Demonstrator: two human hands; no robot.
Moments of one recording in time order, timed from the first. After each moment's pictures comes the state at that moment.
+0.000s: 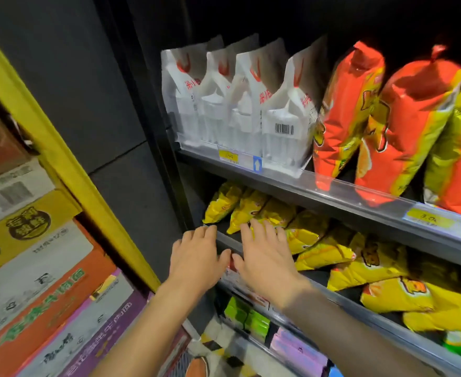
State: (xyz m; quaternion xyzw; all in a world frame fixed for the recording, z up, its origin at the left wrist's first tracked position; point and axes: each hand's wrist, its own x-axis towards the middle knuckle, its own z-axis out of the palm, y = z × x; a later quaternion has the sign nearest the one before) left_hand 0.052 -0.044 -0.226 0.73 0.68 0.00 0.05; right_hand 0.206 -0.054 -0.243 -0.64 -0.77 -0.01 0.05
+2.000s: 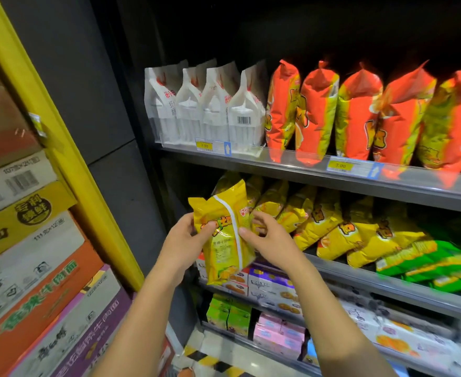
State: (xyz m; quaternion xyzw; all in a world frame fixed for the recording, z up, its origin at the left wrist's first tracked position) left_hand 0.032 -0.116 -0.216 0.57 0.53 0.39 0.48; right_hand 0.241 -0.151 -0.229 -0.63 -0.56 0.37 0.40
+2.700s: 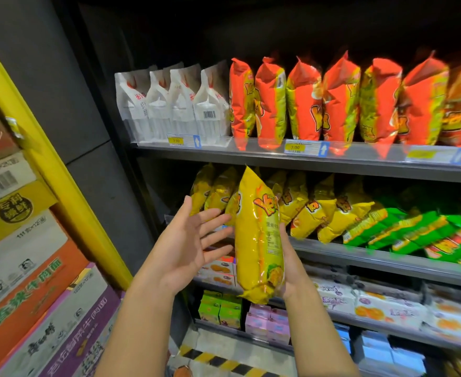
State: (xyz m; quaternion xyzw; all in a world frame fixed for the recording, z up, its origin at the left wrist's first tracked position) left_hand 0.069 -0.206 -0.171 0.38 0.40 0.37 0.75; right_hand 0.261 -0.256 -0.259 -0.30 -0.18 0.71 0.61
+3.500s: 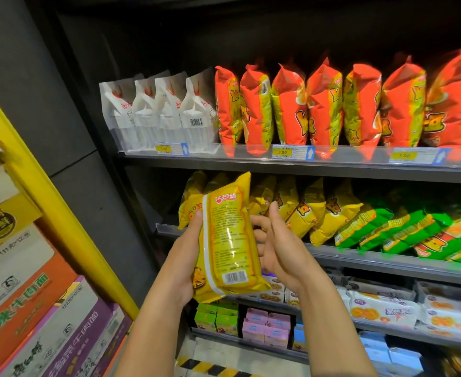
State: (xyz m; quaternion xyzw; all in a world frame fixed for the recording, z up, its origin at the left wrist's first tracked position) left_hand 0.098 -0.215 -0.185 0.41 0.46 0.36 0.70; right_hand 0.276 -0.261 -0.203 -0.46 -0.33 0.59 0.57
